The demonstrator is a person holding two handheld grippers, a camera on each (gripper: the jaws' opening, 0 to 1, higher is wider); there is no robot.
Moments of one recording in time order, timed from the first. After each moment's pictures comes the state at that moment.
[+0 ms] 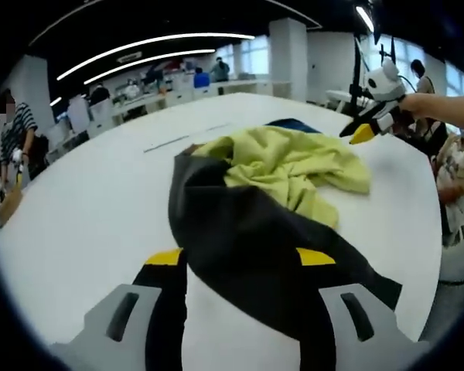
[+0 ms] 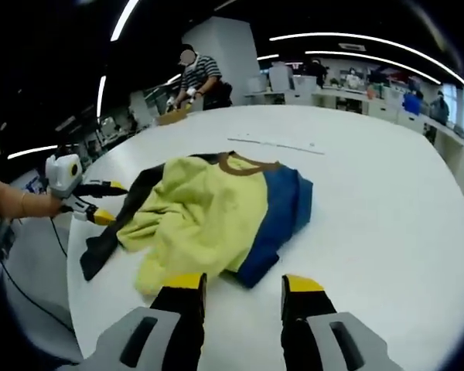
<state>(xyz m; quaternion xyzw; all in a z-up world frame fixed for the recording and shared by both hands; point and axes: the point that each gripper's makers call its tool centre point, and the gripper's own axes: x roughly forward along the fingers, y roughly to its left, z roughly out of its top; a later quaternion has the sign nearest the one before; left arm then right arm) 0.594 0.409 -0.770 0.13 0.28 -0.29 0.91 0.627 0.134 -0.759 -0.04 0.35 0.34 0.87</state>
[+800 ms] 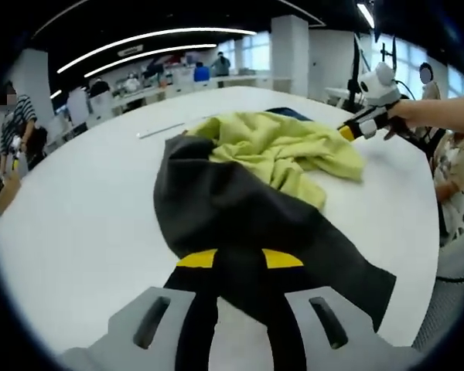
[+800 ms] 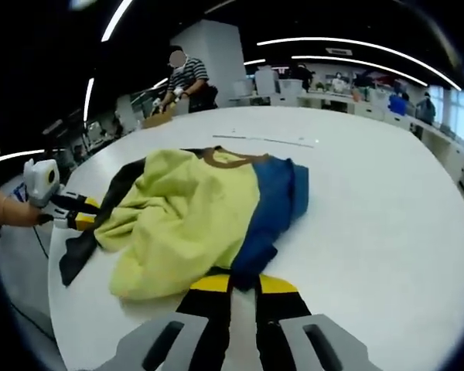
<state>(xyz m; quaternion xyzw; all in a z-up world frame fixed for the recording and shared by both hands) 0.578 0.402 -0.783 0.10 0.30 -0.28 0.91 0.638 0.140 -0.781 -0.03 0.34 0.30 0.89</state>
